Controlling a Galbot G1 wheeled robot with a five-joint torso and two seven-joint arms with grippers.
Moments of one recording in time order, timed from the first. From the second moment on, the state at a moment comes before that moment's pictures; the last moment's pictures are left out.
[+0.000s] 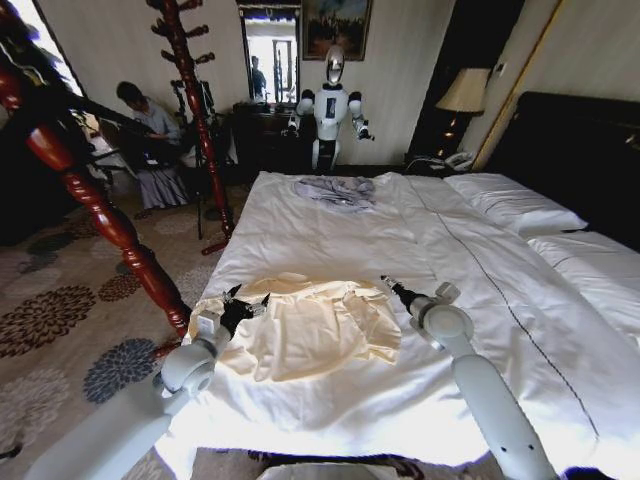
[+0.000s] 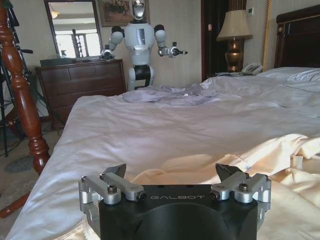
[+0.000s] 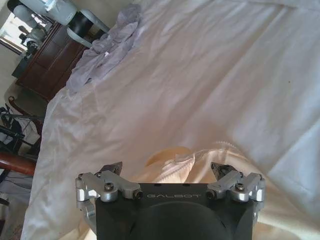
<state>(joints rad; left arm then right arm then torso) 1.15 -0.71 -0.09 -2.07 -0.68 0.19 -0.32 -0.99 1.14 0.49 1.85 1.55 -0.44 0.75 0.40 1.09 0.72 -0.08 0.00</state>
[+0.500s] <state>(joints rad) 1.13 -0.69 -0.09 -2.09 -0.71 0.19 -0.34 -0.91 1.27 0.57 1.66 1.53 -0.46 0.69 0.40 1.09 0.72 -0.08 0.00</state>
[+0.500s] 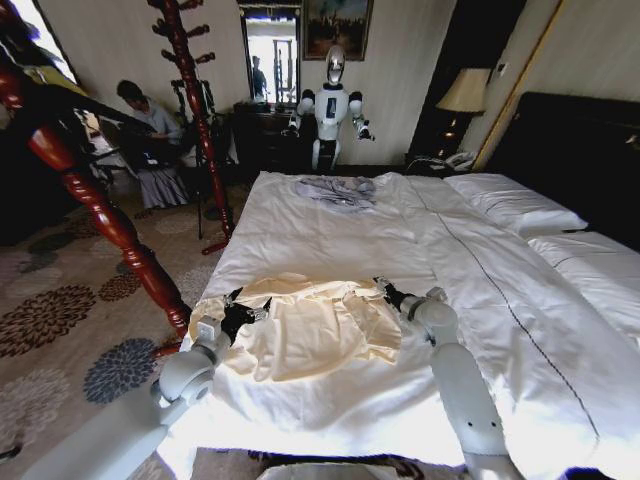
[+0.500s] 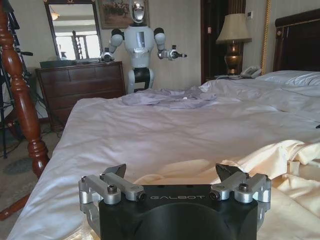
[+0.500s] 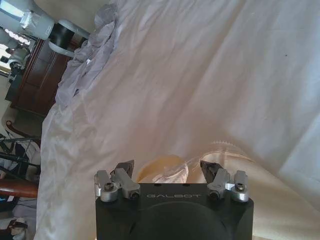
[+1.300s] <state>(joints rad) 1.10 -0.69 -0.09 -2.08 -0.72 0.19 -0.34 -0.90 1.29 0.56 1.63 1.52 -0.46 0.67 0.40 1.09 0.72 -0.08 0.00</state>
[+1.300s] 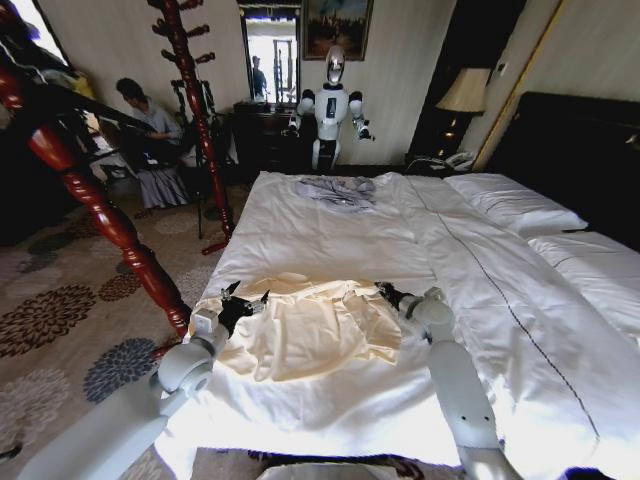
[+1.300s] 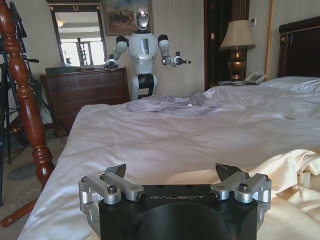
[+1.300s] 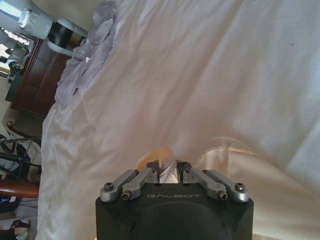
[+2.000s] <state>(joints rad) 1.11 -0.70 -0.10 -2.12 -0.73 0.19 -0.35 -0.88 1.10 0.37 1.76 1.19 -0.41 0.44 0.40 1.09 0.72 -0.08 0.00</state>
